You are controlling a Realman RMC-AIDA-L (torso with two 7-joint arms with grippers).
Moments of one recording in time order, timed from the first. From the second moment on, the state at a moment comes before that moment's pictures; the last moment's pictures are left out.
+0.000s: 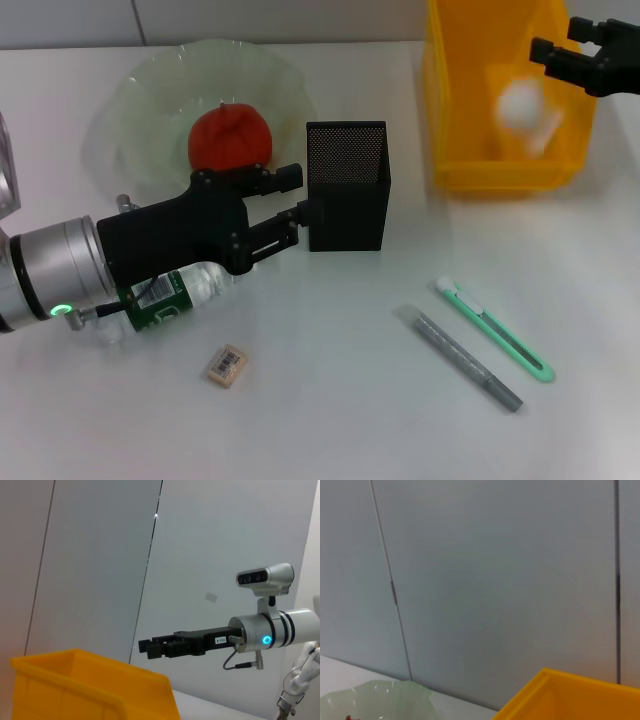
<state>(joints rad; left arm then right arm) -0.42 -2.07 1.14 0.50 1.39 1.49 -1.10 0.48 2.08 -0.75 -0.87 -1.79 -1.14 1.51</state>
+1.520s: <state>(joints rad) -0.42 -2.07 1.14 0.49 1.37 1.48 -1.10 0.24 2.08 -0.74 -0.34 -1.55 -1.79 0.77</state>
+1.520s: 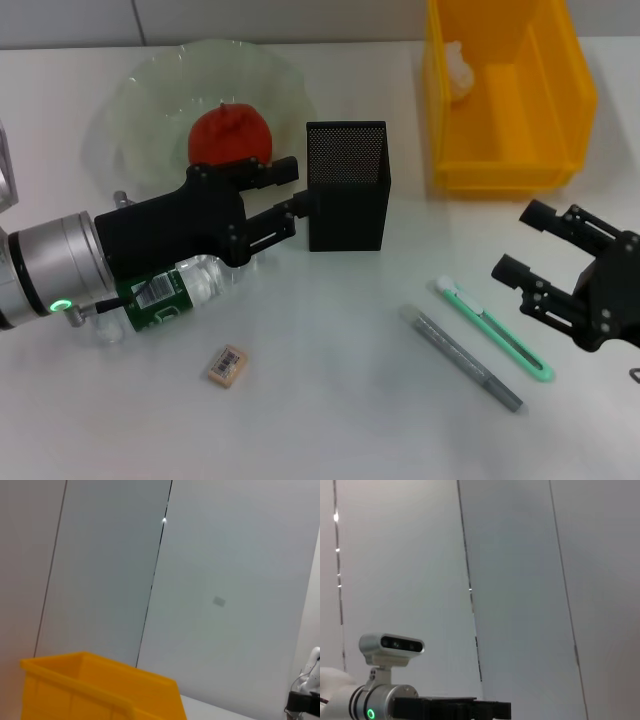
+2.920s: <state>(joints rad) -0.36 -2.06 1.15 1.25 1.86 1.44 -1.83 0.24 2.08 -0.73 -0.27 -1.55 -1.75 0.78</state>
